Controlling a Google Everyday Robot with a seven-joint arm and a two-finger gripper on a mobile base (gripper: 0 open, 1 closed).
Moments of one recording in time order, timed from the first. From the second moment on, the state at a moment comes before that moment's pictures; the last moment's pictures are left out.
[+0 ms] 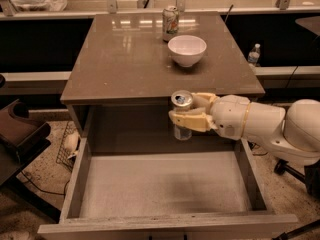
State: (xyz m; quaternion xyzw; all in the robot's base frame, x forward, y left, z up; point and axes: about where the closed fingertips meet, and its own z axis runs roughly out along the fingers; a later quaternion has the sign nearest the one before) arm 0.516 -0.060 0.861 -0.40 0.65 0.32 0.57
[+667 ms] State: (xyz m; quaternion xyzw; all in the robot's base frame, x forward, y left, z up) arm 0.518 -0.054 0.851 -0.41 0.63 0.32 0.57
